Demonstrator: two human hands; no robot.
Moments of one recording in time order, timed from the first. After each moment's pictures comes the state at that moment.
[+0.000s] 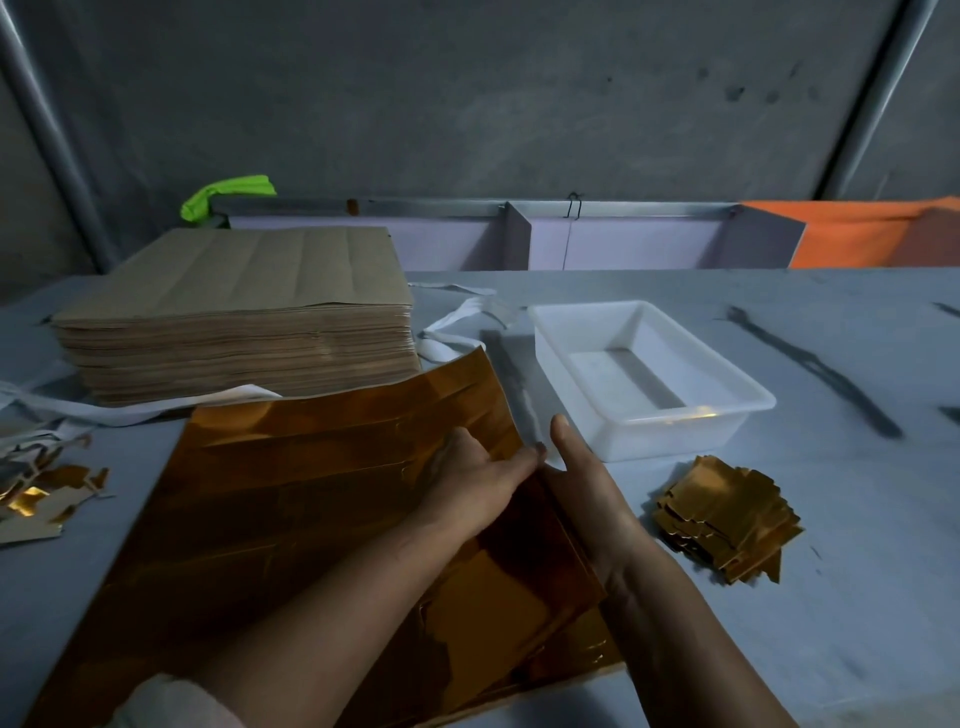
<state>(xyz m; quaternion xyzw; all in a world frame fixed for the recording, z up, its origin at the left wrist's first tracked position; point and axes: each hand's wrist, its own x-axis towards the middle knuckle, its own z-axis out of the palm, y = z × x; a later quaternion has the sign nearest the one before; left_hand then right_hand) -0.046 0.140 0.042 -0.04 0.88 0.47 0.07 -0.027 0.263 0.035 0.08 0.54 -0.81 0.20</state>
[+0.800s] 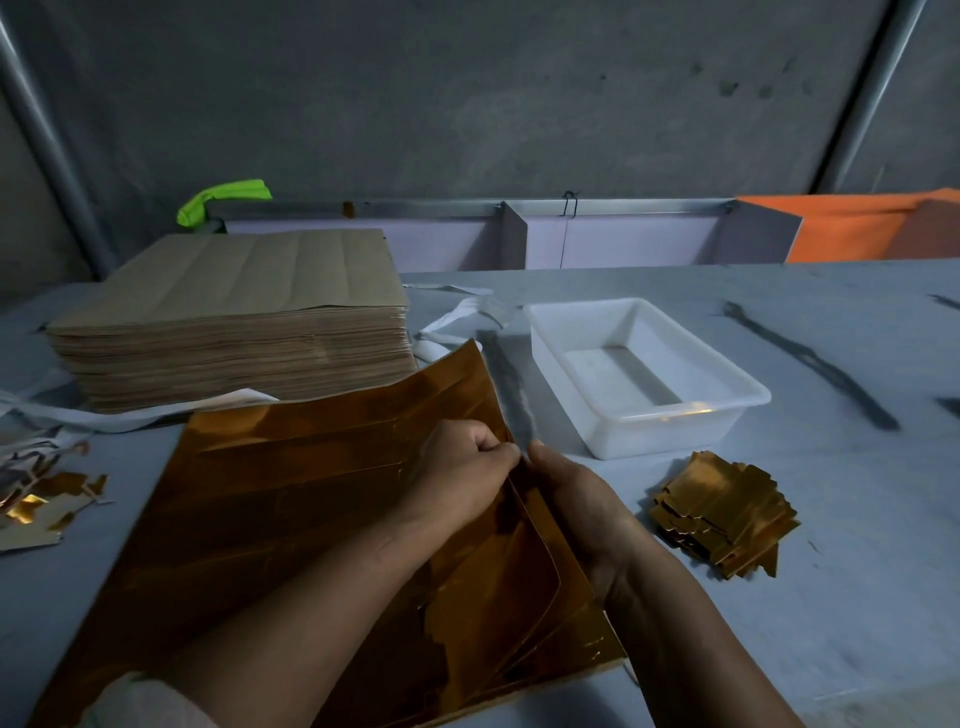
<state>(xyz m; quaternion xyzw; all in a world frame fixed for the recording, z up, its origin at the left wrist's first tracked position) -0.043 0.133 0.054 0.03 0.89 0.45 0.00 -0.020 0.264 0.029 0.10 0.54 -0.81 0.19</state>
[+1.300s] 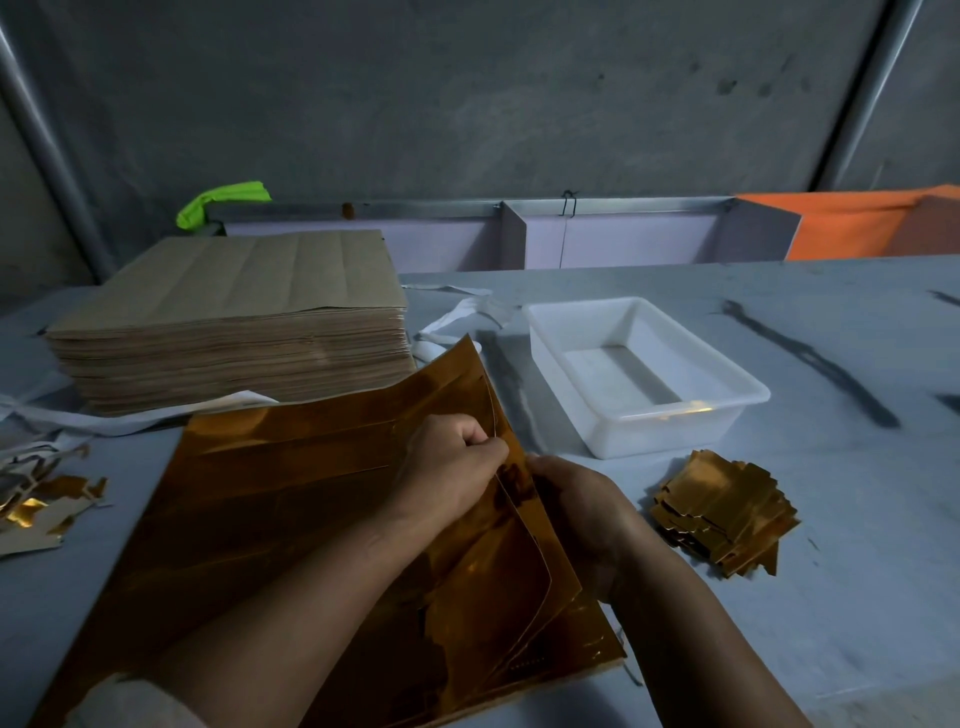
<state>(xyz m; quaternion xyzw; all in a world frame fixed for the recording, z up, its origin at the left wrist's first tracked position) -0.047 0.128 0.054 0.02 0.89 0.45 -0.04 -0.017 0.267 0.034 0.18 0.62 -0.74 0.17</state>
